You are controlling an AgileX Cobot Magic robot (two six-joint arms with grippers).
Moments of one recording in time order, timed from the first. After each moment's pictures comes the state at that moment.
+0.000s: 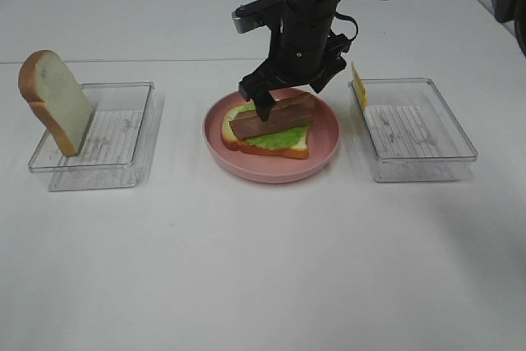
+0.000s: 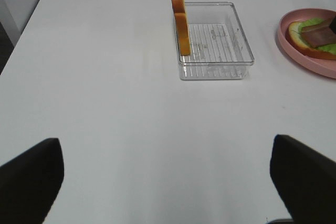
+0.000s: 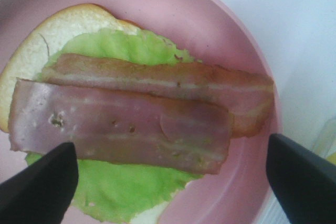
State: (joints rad) left arm 0.02 0.00 -0.52 -0.01 1.08 -0.05; right arm 0.52 2.32 -1.91 -0.13 0.89 0.04
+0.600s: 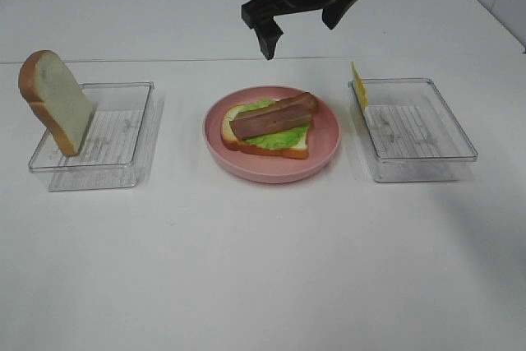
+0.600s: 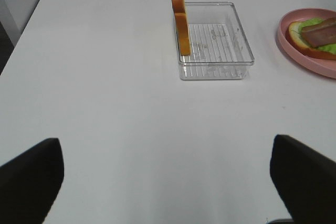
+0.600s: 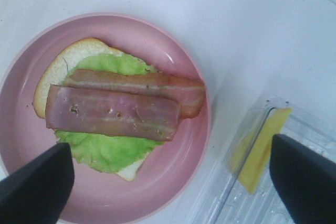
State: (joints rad) left arm 0.02 0.00 -0.52 -0.01 1.08 -0.05; right arm 0.52 2.26 -2.20 -0.14 1.20 -0.01
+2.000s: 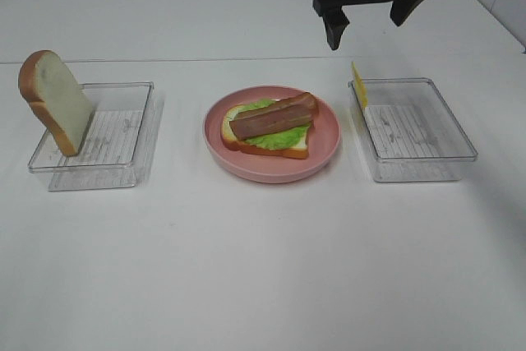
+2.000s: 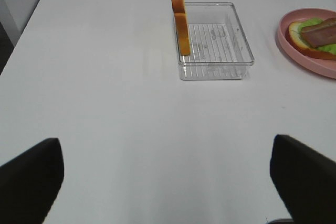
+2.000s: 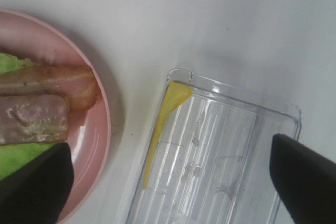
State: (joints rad) left arm 0.02 0.00 -0.52 -0.01 1.08 -0.05; right arm 0.34 2.30 -2.21 -0.14 1.22 -0.02
